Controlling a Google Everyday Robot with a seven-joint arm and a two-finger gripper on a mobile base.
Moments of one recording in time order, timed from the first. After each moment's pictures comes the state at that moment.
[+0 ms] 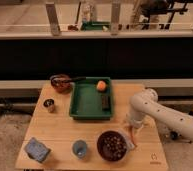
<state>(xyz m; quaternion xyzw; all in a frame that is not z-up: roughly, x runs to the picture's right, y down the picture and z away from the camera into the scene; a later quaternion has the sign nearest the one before) 0.205 0.224 0.816 -0.34 -0.17 -0.30 0.88</state>
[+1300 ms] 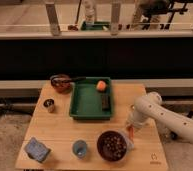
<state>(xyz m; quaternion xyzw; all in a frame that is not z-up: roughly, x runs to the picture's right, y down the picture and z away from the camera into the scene) 0.219 0.232 0.838 -0.32 -0.19 -0.32 0.87</state>
